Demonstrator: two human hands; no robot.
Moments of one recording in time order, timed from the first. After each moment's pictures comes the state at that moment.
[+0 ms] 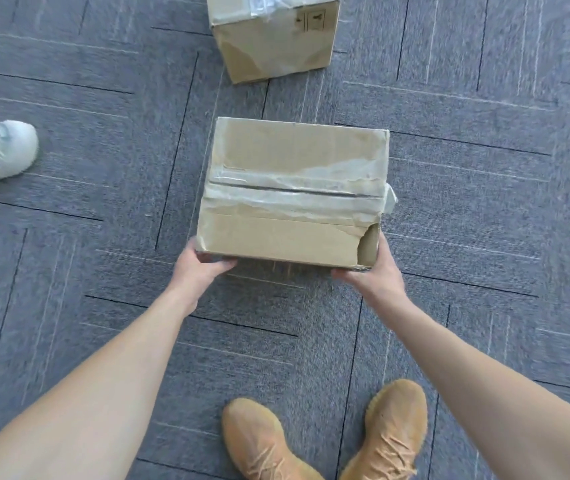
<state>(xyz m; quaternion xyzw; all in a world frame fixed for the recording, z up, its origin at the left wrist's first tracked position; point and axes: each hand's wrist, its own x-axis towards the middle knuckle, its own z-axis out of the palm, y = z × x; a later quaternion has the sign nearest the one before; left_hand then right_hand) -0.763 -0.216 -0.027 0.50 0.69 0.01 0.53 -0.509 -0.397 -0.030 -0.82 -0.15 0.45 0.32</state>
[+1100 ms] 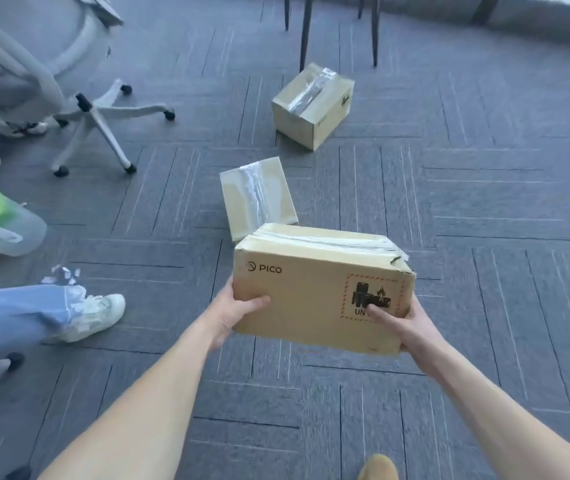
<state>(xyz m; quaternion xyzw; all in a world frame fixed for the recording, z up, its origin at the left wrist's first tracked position) -0.615 -0.135 0.347 0.48 0.52 0.00 0.70 -0.382 -0.373 0.349 -0.70 -0.09 0.50 0.51</state>
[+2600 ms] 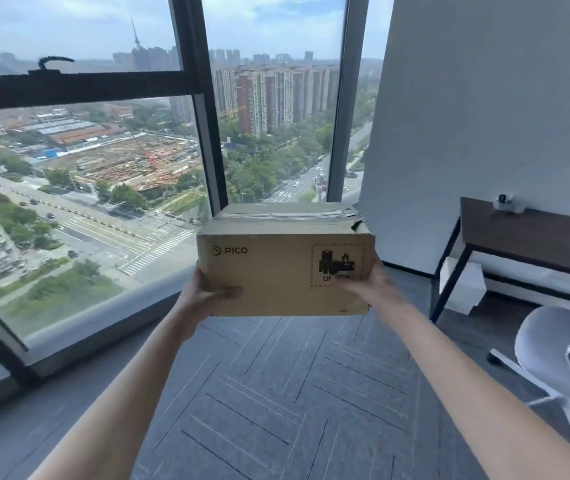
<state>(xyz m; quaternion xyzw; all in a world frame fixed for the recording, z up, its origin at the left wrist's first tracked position) 0.574 -0.607 0.926 0.74 -0.09 -0.08 0.66 0.480 -0.926 0.951 -0.78 0.12 -0.08 0.61</state>
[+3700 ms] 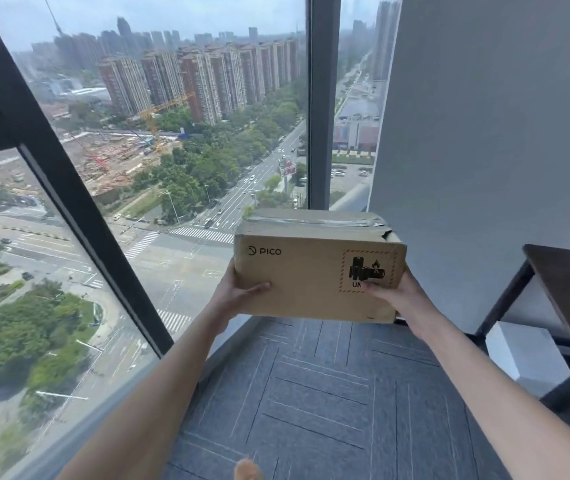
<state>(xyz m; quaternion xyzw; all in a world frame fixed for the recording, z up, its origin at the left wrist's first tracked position) 1.420 -0.975 0.921 0.73 -0.16 -0.19 0.64 1.256 -1.264 0.931 -0.71 0.20 -0.12 0.66</state>
